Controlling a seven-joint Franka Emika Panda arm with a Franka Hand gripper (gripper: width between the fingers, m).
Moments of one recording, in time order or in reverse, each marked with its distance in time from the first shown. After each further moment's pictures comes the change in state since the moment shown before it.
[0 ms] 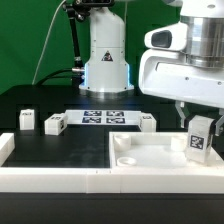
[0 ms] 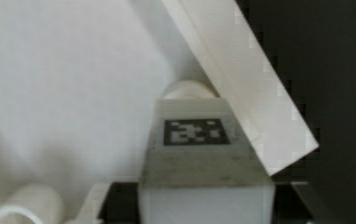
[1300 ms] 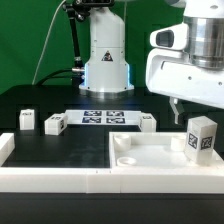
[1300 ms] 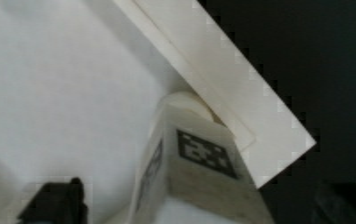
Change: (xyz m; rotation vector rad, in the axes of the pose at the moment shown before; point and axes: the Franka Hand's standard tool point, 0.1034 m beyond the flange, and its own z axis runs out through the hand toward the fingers) arm -0.005 -0.003 0.001 0.001 -0.003 -0.205
